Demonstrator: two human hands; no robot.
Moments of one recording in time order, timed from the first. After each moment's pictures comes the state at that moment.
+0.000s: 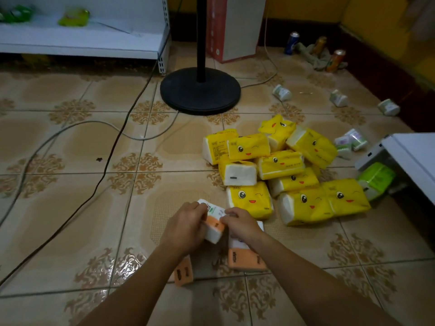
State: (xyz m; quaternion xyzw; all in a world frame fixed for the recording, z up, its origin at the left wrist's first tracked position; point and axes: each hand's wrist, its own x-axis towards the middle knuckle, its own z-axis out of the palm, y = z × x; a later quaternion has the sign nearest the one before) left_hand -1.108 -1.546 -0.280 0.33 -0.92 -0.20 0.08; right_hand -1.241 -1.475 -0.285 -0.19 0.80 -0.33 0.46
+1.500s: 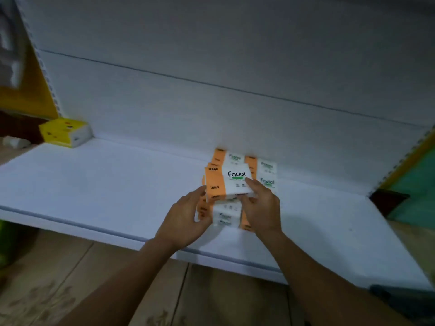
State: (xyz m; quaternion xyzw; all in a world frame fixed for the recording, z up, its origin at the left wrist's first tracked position) left_hand -1.429 -0.991 -0.138 -0.31 -0.86 -0.42 0.01; right_hand -1.383 -0.820 -0.119 0.19 0.88 -0.36 -0.24
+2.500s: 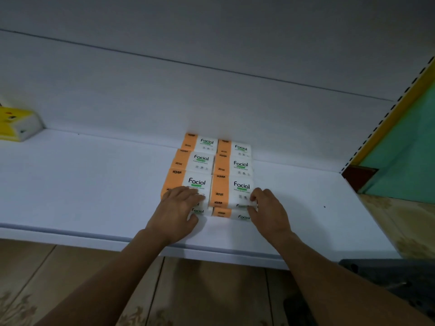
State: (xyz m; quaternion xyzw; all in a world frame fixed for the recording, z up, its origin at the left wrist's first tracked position) left_hand -1.438 -0.950 -0.175 -0.42 -0.89 -0.17 0.03; right_hand -1.341 -0.743 -0.151 0.20 0.97 -0.14 -0.07
